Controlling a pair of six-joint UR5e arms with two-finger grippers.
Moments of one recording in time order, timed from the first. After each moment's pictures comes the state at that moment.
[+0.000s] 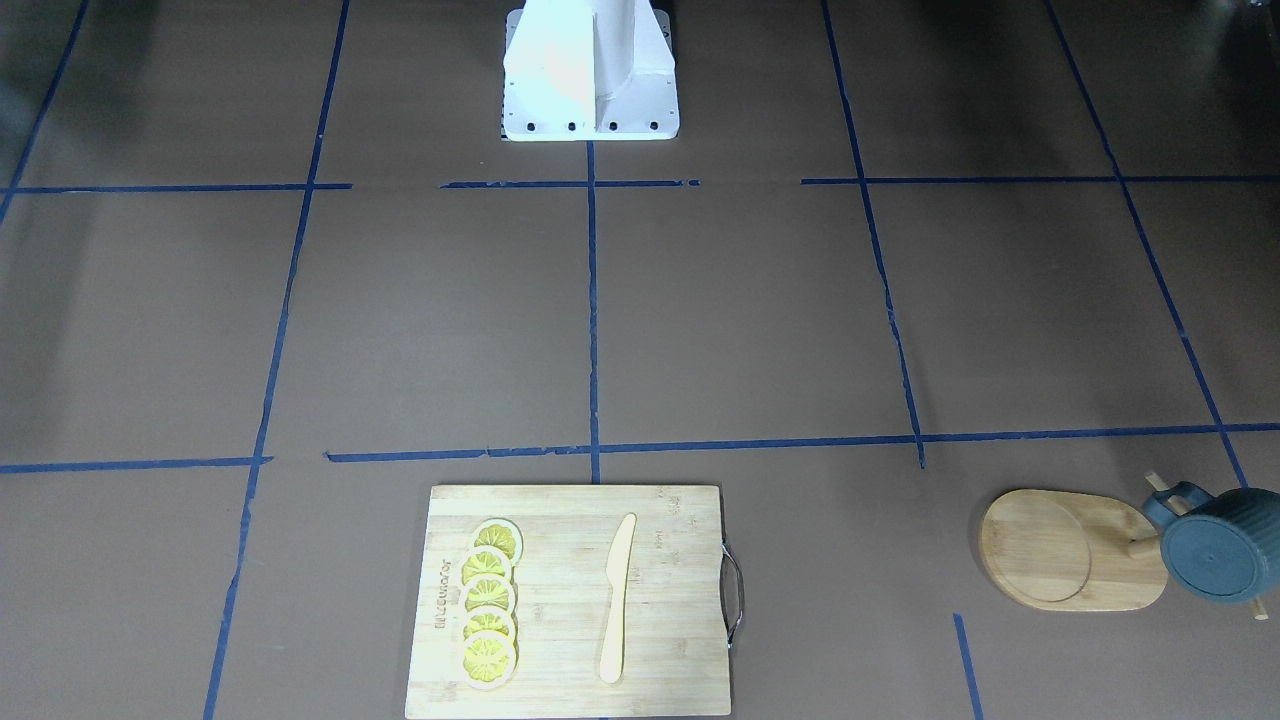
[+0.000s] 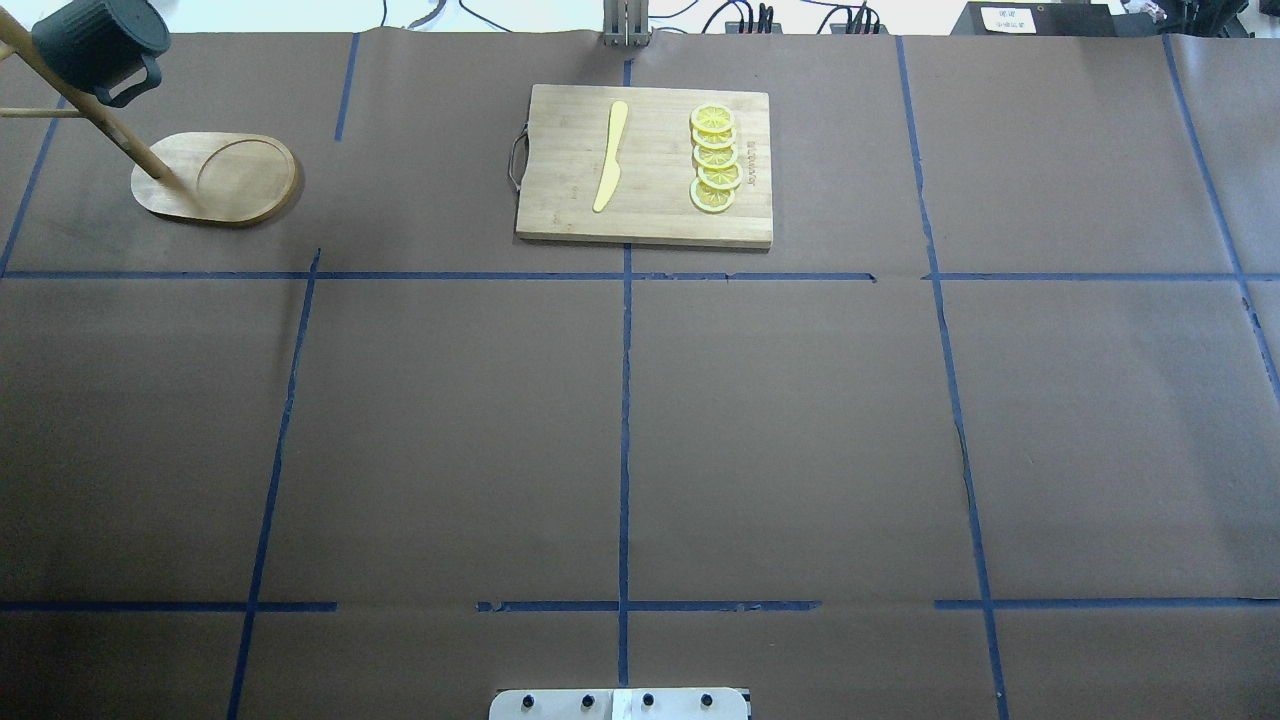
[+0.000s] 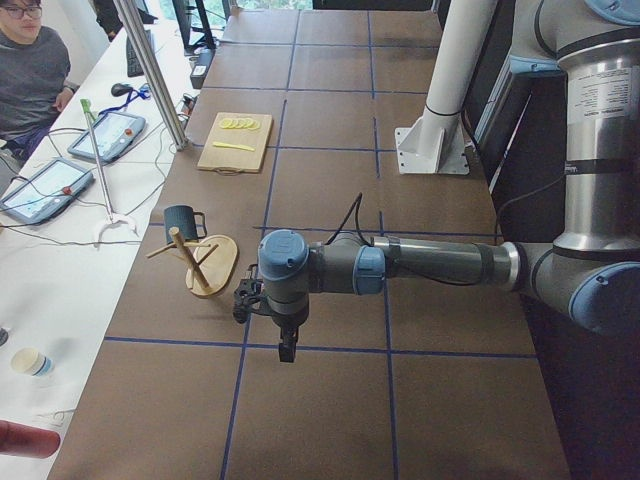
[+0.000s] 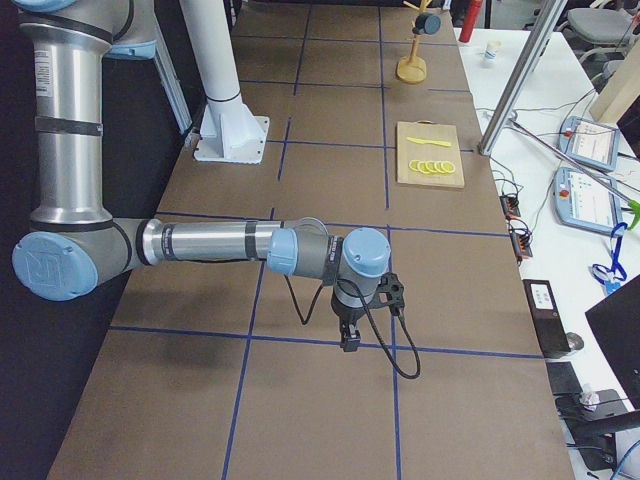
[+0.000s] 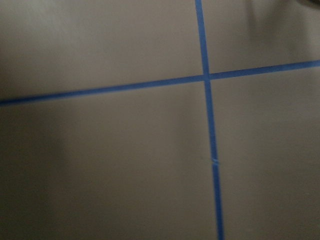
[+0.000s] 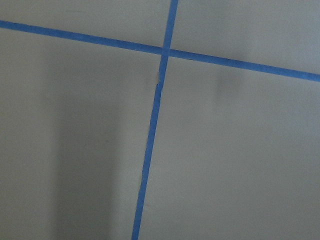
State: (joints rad) left arm -1.60 -1.46 -1.72 -1.51 -2.33 0.02; right arm 1.57 -1.64 1.70 -1.74 2.30 -0.22
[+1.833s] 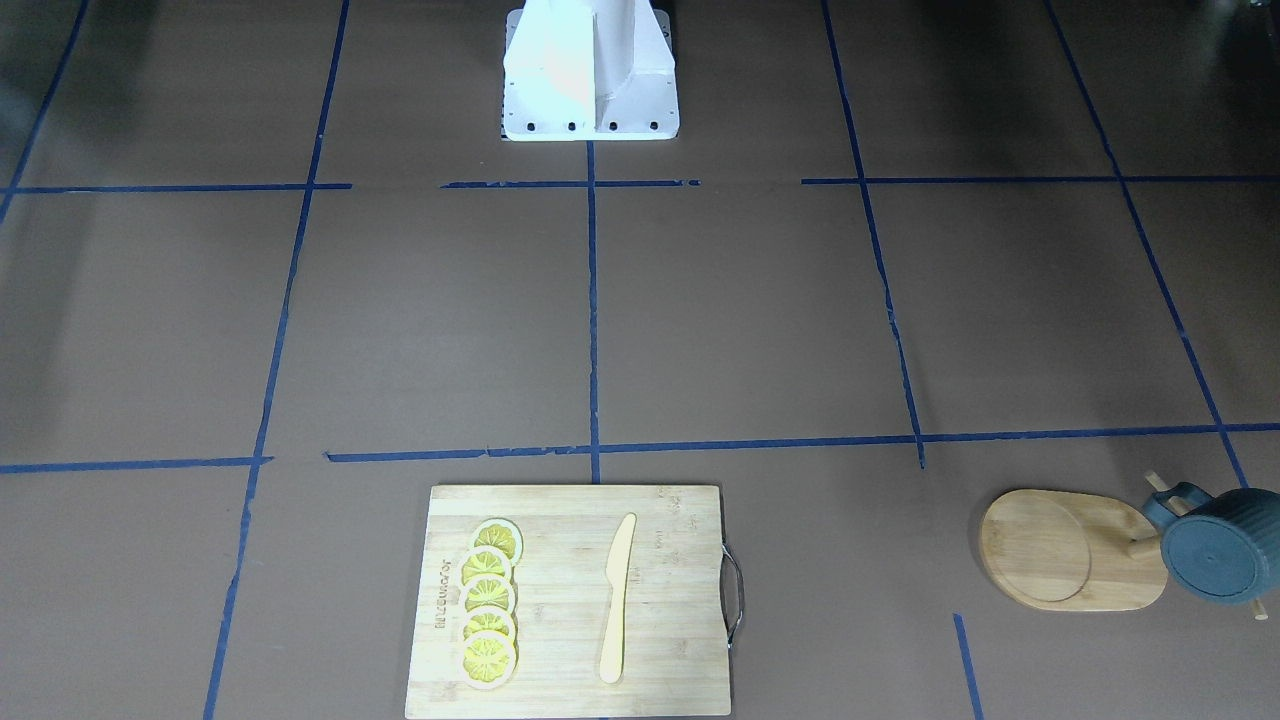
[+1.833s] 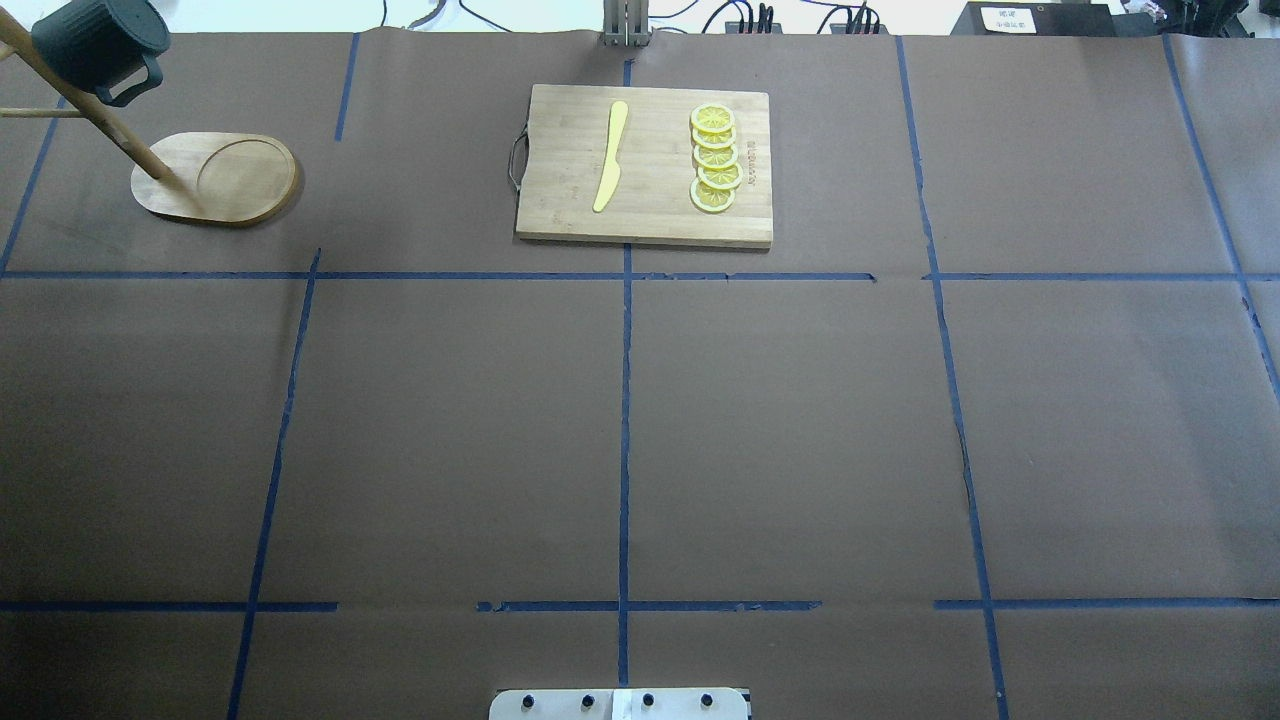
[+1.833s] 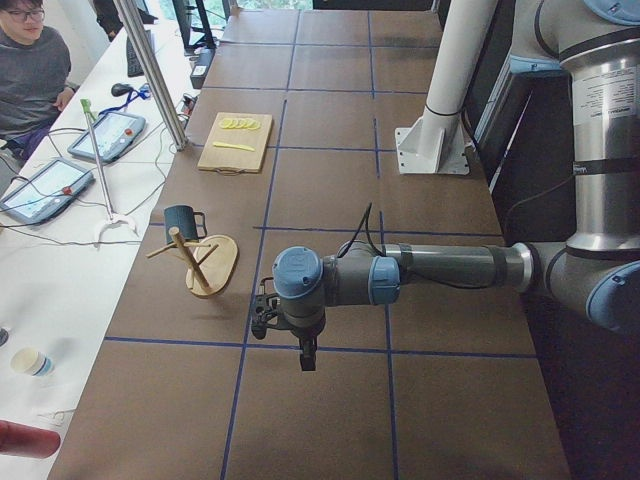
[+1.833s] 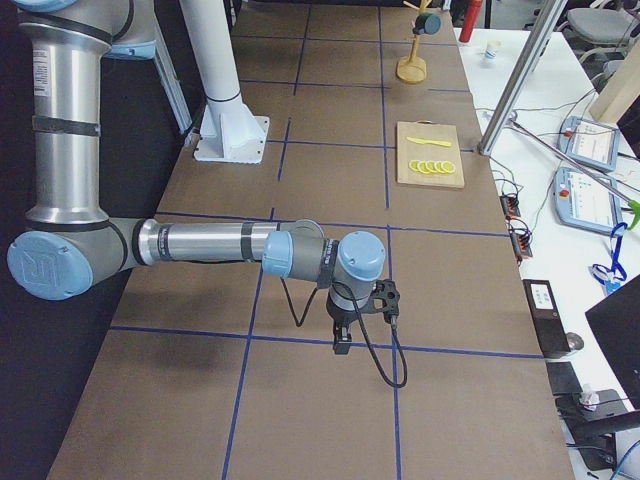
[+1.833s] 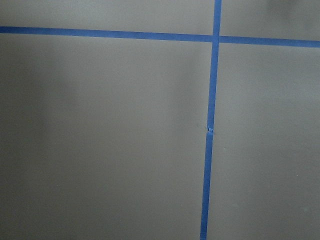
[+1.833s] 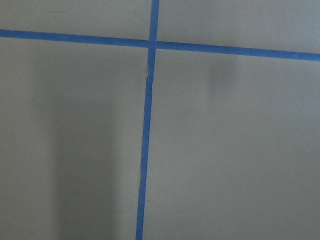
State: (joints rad) left arm -1.60 -1.41 -1.73 -1.51 -2.35 0.01; right arm 1.57 -1.65 1.71 -1.74 2.30 -0.15
